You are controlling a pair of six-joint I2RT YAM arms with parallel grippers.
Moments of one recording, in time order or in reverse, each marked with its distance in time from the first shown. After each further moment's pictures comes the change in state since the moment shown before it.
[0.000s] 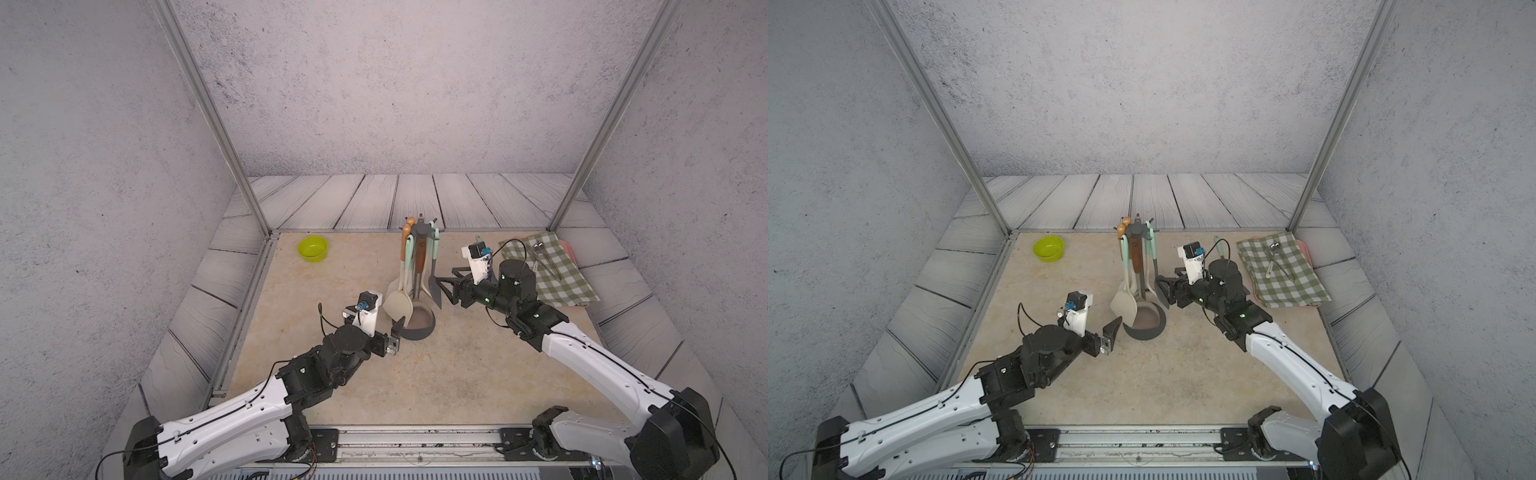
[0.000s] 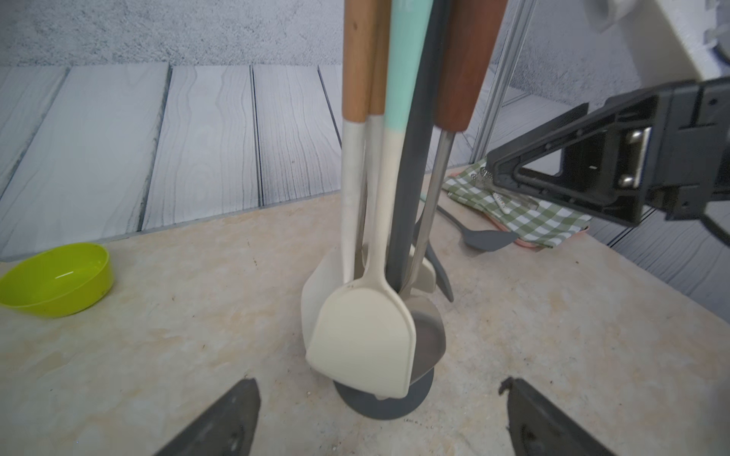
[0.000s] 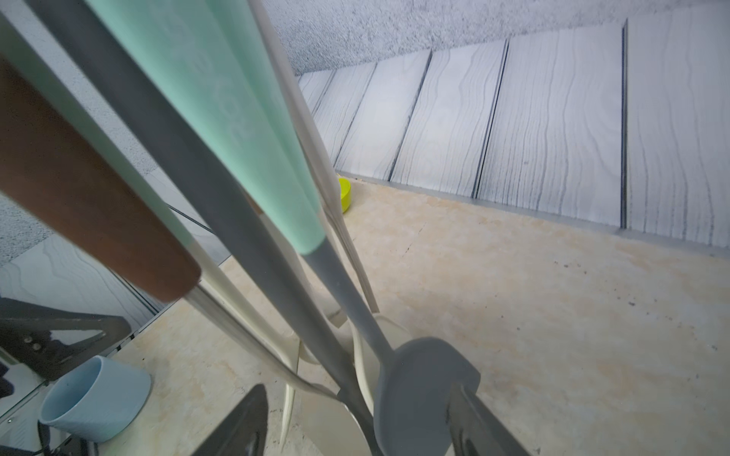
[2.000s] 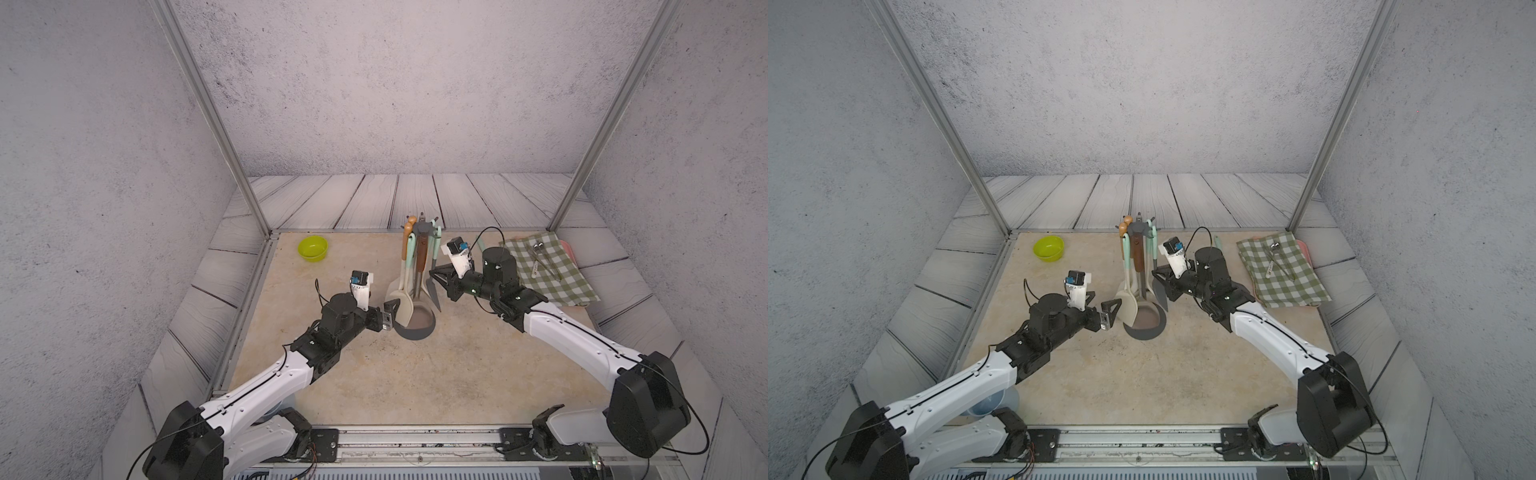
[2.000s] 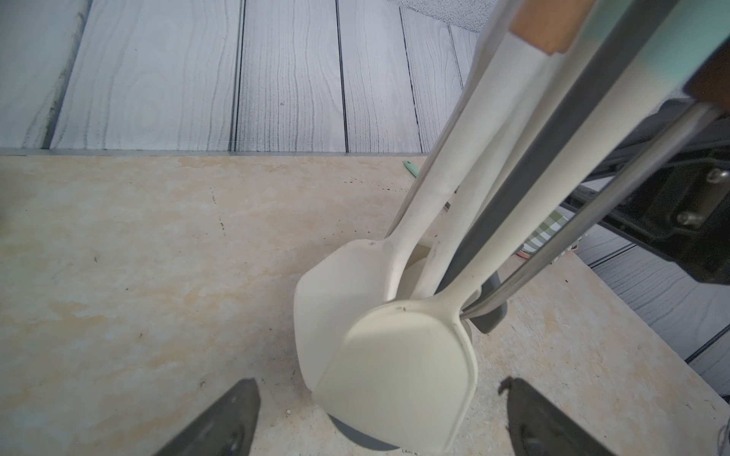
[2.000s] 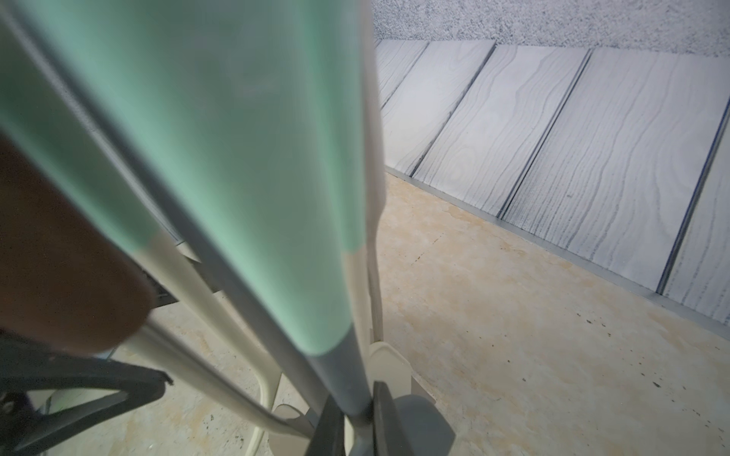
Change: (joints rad) left arm 0.372 0.201 -0.053 0.195 0.447 -0.110; right arm 0.005 0.164 0.096 0.000 -0.091 -0.195
